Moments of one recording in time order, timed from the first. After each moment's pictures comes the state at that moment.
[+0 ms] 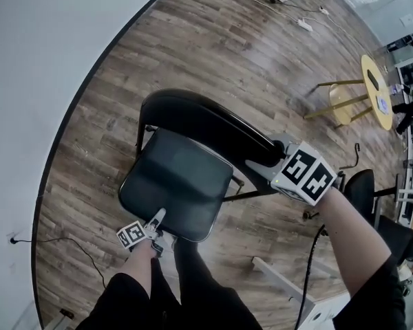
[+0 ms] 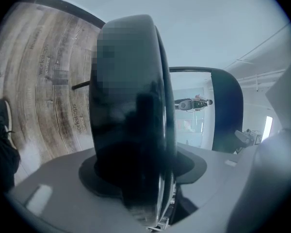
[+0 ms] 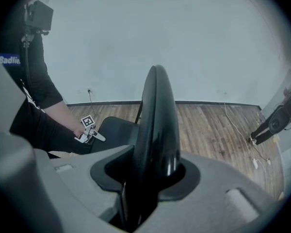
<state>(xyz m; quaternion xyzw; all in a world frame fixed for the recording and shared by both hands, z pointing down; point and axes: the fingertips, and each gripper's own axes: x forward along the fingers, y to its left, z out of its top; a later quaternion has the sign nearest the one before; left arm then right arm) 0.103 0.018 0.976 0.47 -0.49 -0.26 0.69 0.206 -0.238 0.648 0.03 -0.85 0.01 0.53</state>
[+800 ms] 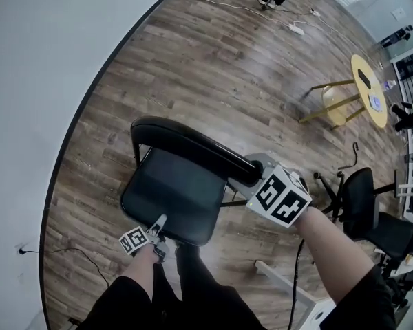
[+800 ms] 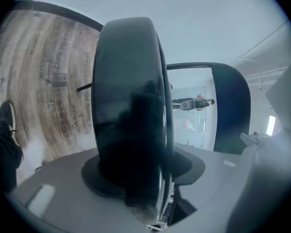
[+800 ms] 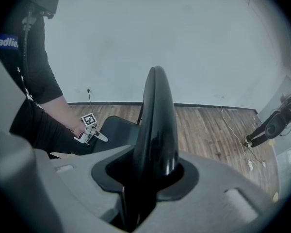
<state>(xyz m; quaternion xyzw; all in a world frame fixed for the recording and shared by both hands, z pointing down) 0.102 0.005 0.944 0.46 -0.49 -0.24 0.70 0.198 -0.205 0.629 0.04 -0.85 0.00 0.53</state>
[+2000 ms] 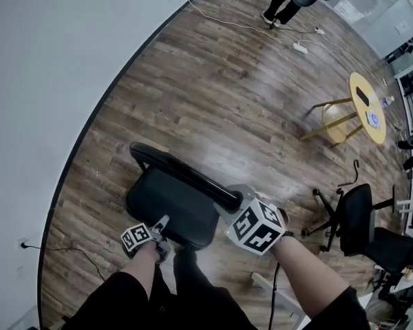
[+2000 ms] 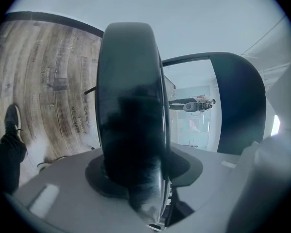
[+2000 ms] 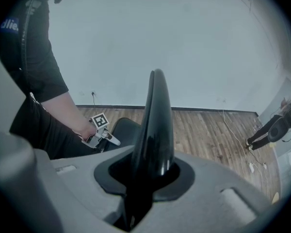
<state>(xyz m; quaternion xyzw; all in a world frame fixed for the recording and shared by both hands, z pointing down) 0.103 -0.022 0.903 0.45 -0.51 -0.23 0.70 0.187 -0.147 0.611 0.03 -0.86 -0.01 0.52</state>
